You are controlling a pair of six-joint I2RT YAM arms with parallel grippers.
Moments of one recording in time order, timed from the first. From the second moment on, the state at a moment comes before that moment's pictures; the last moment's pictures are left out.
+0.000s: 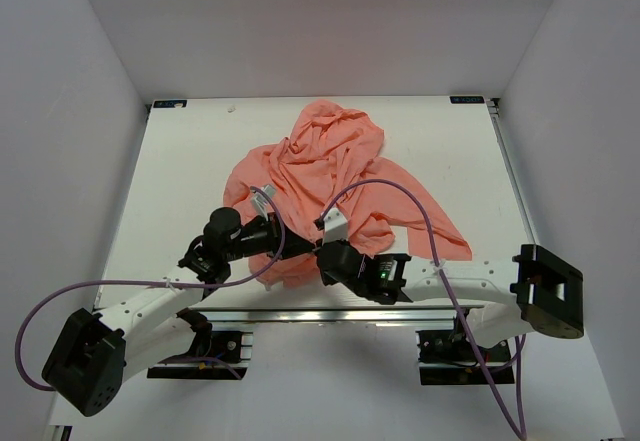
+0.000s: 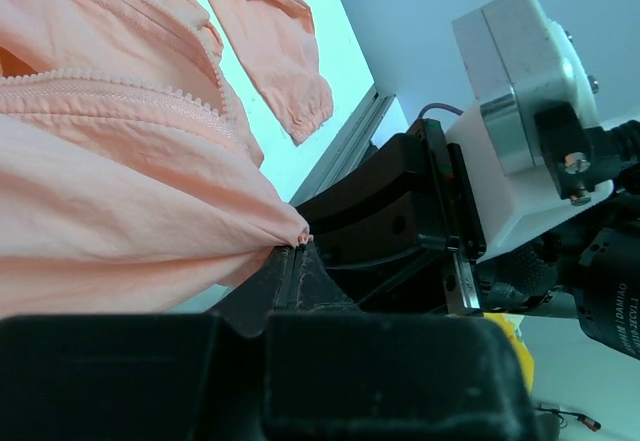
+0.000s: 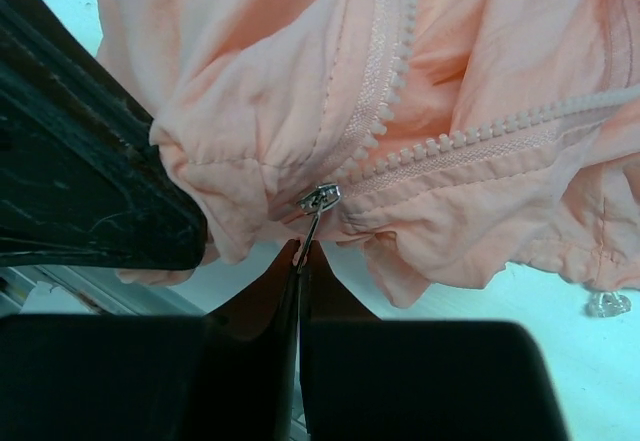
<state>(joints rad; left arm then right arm) -0.57 0.97 0.37 0.39 0.62 -0.84 1.31 1.38 0.79 -0.12 0.50 0.58</state>
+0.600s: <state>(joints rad) -0.57 0.96 0.37 0.28 0.58 -0.79 1.15 1.31 0.87 -0.31 0.11 0.46</state>
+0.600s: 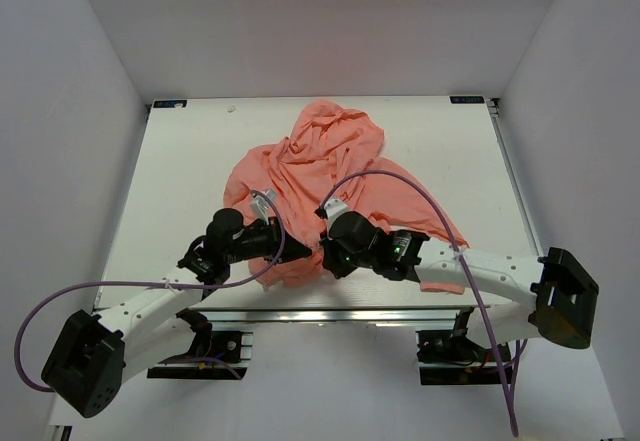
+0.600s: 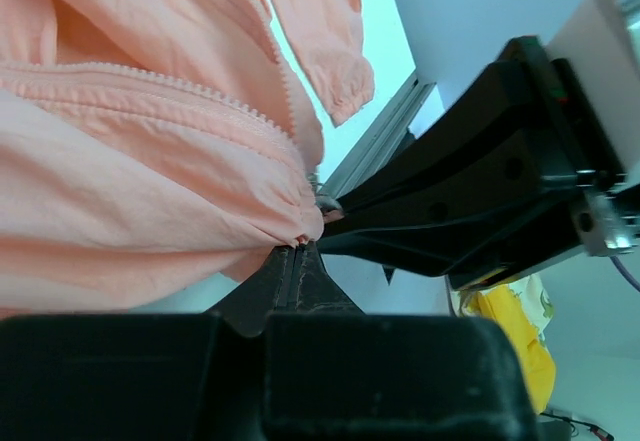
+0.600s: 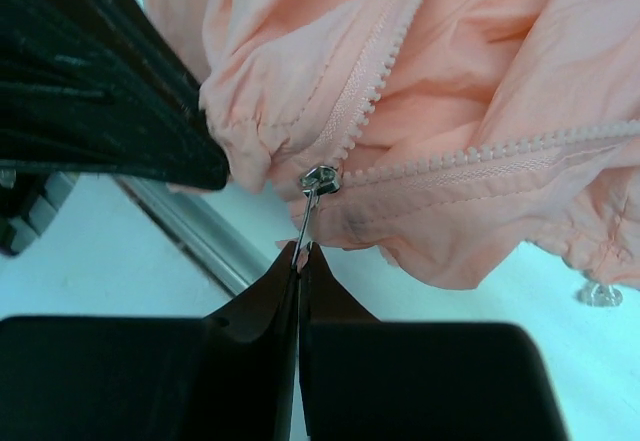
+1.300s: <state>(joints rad) -0.57 0.93 0.44 0.05 0.59 -0.65 1.02 1.32 1.01 -0.57 -0.22 0.30</state>
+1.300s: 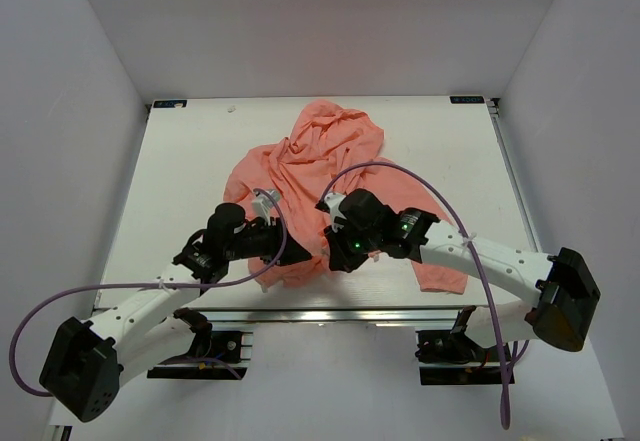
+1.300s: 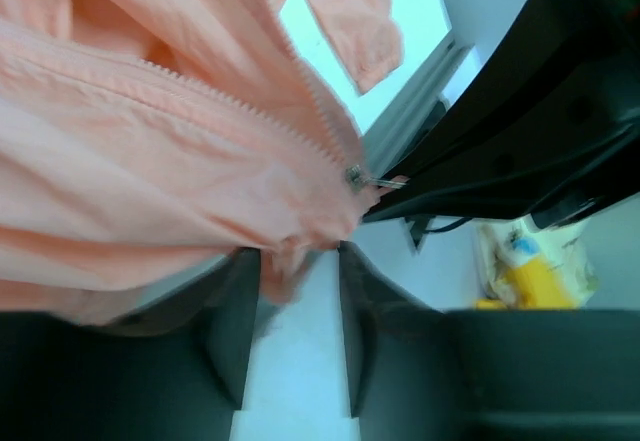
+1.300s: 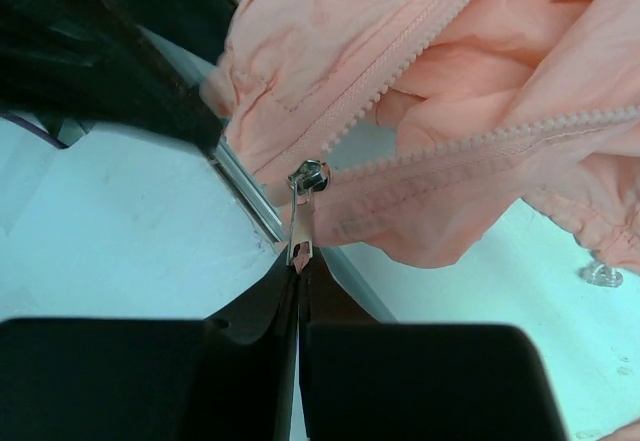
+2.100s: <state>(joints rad) -0.58 0.81 0.45 -0.02 0.60 -0.87 1.01 1.32 0.96 -0.37 -0.25 0.39</state>
